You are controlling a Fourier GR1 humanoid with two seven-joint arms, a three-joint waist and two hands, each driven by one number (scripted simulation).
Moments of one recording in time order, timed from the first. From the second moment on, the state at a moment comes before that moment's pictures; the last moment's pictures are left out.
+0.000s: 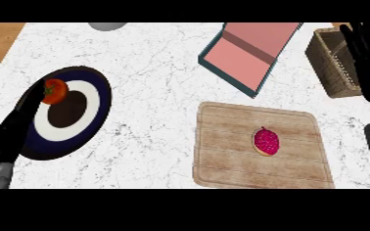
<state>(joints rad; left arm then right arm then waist) -0.05 0.63 -0.13 -1.35 0.10 0.18 -0.08 -0.37 -0.50 -0.05 -1.57 -0.40 -0.17 0.15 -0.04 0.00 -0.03</state>
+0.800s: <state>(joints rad) 0.05 0.42 -0.17 -1.35 0.26 0.15 0.08 -0.34 -0.40 0.50 -1.94 -0.48 0.50 0.03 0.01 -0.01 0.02</state>
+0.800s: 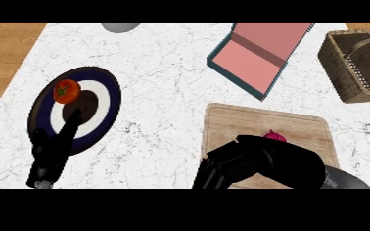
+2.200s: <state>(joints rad) 0.08 0.38 -0.17 -1.42 0.23 0.17 0.18 -0.77 -1.11 0.09 -1.88 -0.14 1.02 -0.07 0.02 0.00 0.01</state>
